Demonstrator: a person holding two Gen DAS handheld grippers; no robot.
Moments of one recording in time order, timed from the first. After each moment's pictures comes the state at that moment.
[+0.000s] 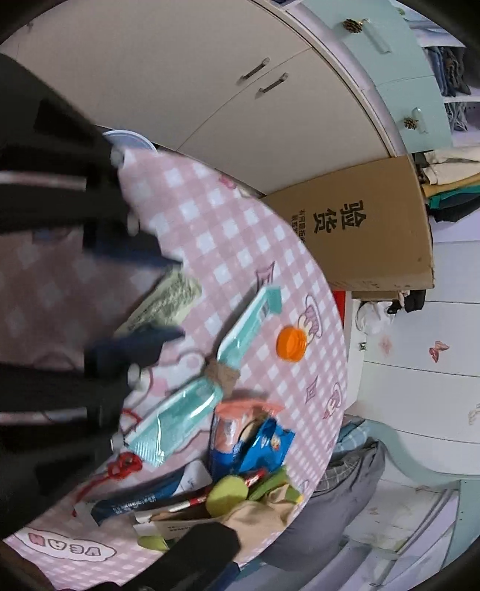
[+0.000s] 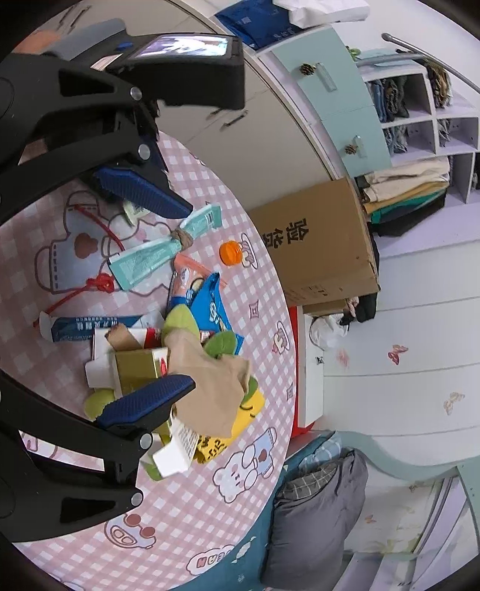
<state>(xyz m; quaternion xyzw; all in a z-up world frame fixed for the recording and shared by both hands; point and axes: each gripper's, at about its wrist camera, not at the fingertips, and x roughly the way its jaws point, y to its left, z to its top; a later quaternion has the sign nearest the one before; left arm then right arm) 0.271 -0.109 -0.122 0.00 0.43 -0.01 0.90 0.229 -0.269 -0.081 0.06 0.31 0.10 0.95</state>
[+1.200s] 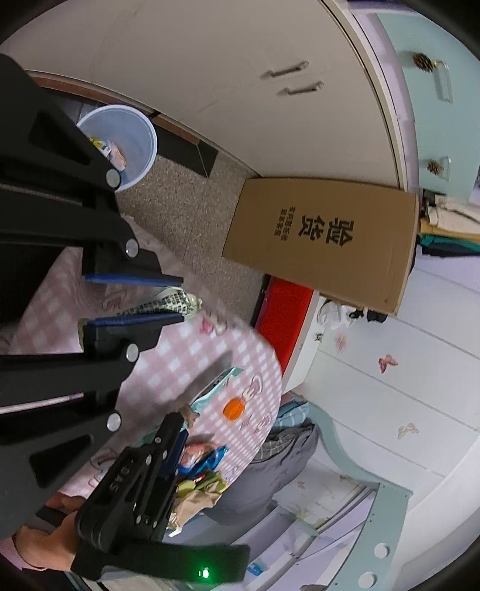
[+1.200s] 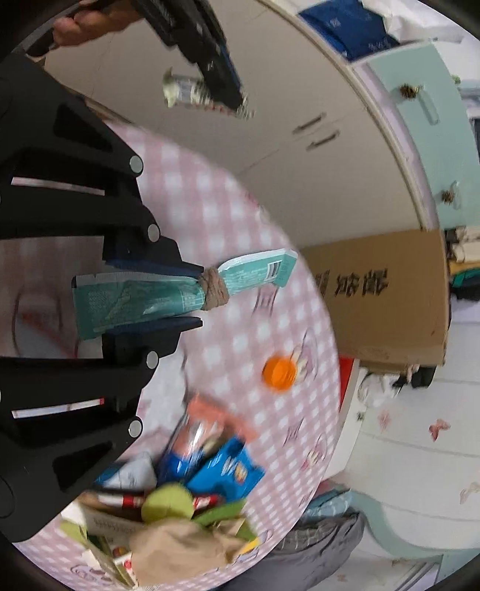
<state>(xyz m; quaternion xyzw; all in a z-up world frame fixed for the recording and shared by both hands) 0.237 0.053 -0.105 -0.13 0.37 -0.07 0.92 0.273 -0.137 -0.115 -0.05 0.41 0.17 0.89</state>
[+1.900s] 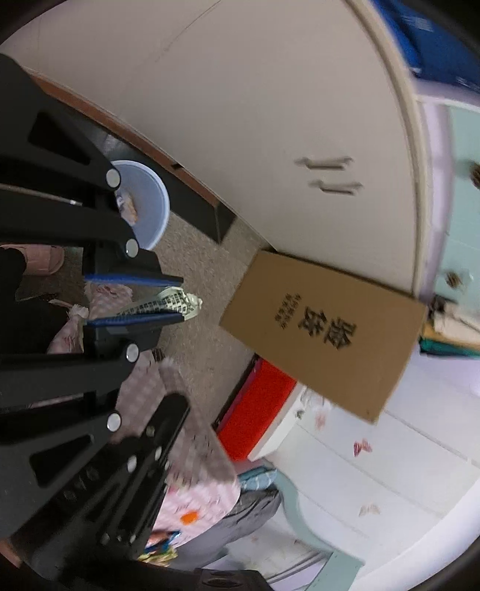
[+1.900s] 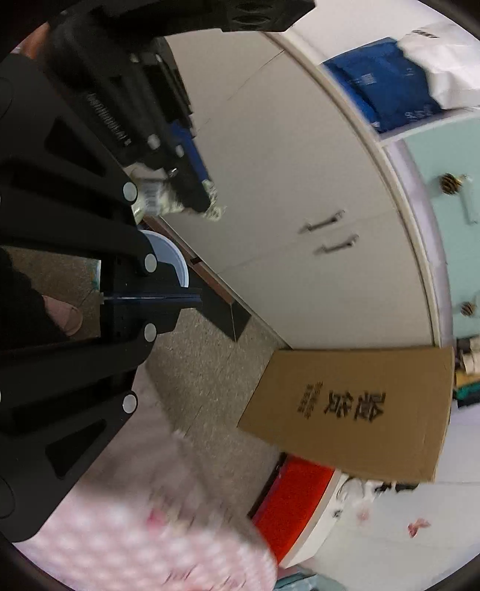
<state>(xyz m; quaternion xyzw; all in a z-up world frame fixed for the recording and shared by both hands) 0.246 0.208 -0.154 -0.20 0.39 0.05 0.90 0.298 0.089 -0.156 -0.06 0.42 0.30 0.85</state>
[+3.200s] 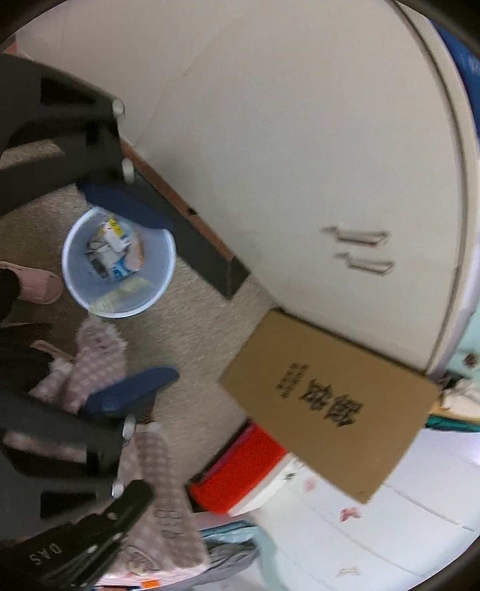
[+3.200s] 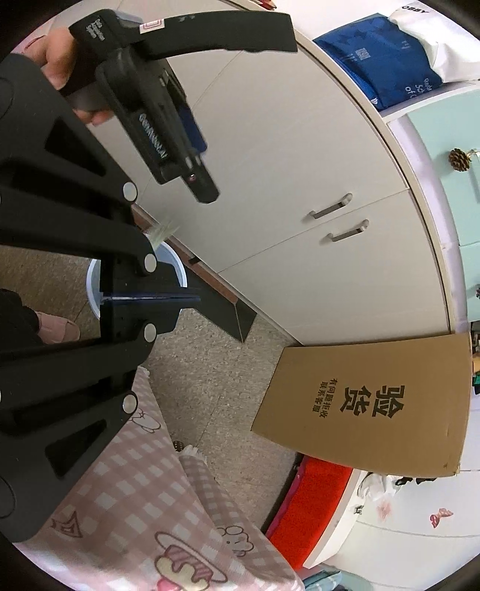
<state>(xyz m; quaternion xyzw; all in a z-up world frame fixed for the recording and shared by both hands) 0.271 0.268 -0.201 -0.21 0.41 0.16 0.87 0.305 0.086 -0.177 -0.03 0.43 0.27 0.86</state>
